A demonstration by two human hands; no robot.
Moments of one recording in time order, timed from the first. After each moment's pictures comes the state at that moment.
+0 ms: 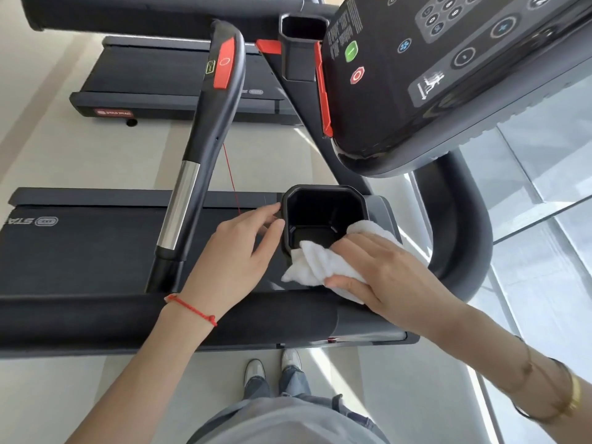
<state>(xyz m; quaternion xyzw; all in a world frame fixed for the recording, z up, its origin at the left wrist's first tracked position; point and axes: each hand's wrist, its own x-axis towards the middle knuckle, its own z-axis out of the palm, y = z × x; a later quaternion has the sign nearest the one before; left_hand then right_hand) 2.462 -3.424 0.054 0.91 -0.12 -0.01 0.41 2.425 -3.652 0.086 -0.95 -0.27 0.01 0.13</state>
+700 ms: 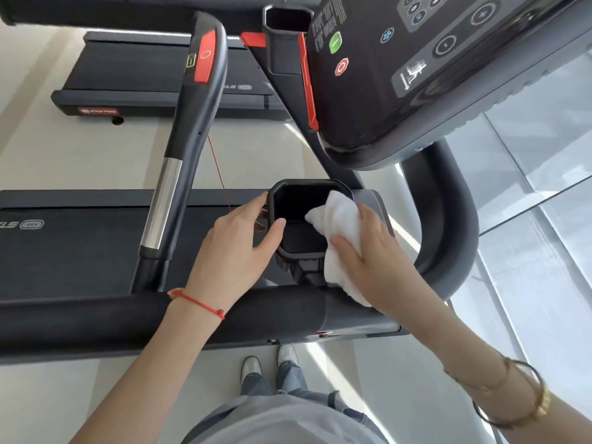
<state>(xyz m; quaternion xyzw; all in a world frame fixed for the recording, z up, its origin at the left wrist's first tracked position) 2.466 -3.440 0.049 0.92 -0.11 0.02 0.37 2.430 -3.642 0.067 -0.95 0.03 0.03 0.30</state>
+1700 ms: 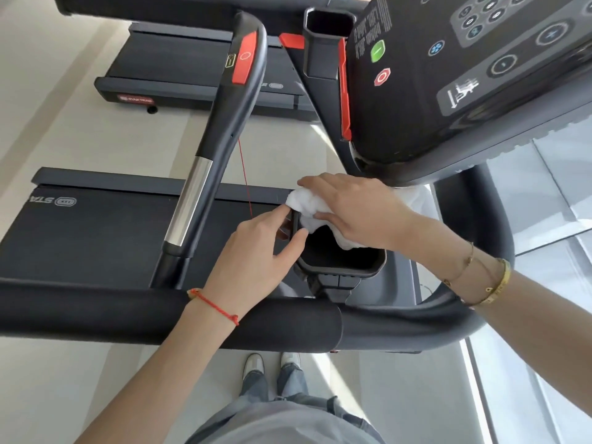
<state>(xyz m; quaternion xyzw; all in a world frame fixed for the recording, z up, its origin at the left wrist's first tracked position) 2.470 -3.439 0.048 0.92 -0.09 -0.01 0.38 2.540 -3.626 0.082 -0.94 -0.33 0.01 -0.01</state>
